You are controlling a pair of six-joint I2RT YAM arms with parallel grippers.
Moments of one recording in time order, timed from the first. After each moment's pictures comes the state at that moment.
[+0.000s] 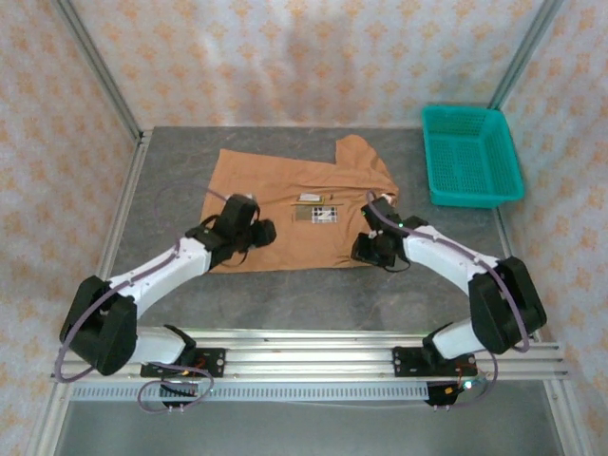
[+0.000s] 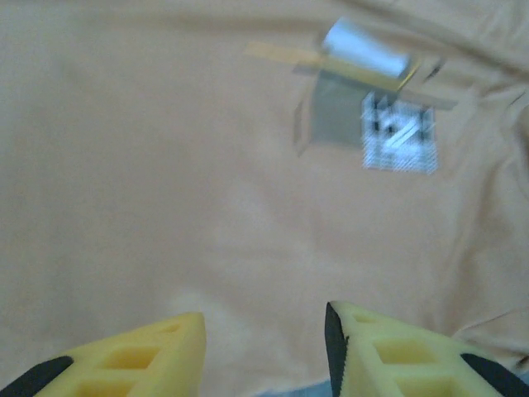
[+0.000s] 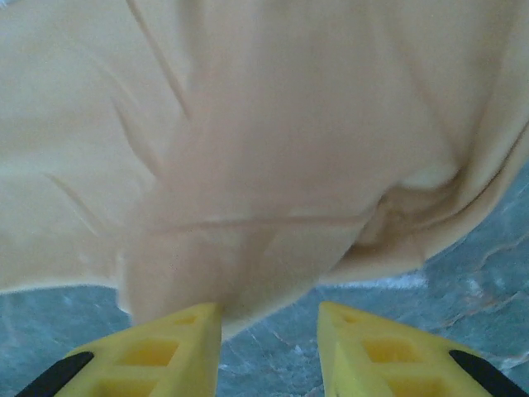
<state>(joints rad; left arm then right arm) -0.48 1.32 0.77 -0.33 -0.02 -0.73 0.50 1.44 0.85 -0.63 -0.12 0.68</state>
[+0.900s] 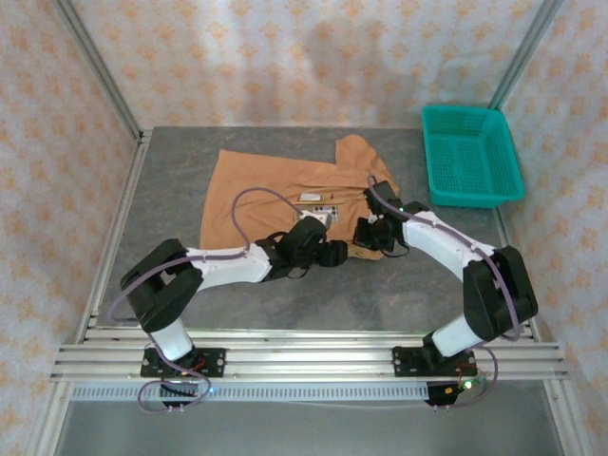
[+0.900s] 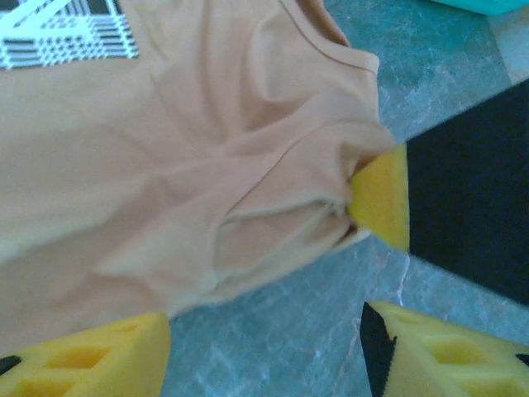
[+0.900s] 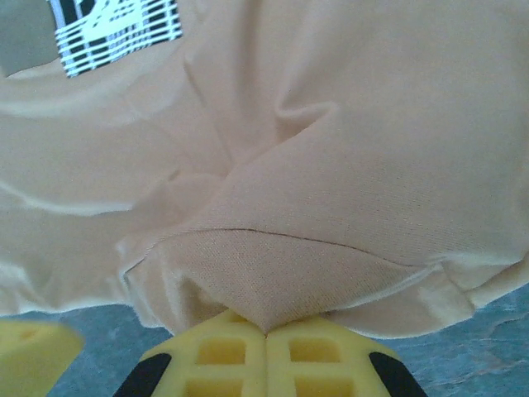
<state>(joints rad) -0.85 1.72 0.96 0.07 0.00 -0.73 0.43 1.51 0.99 -0.65 -0.17 0.62</state>
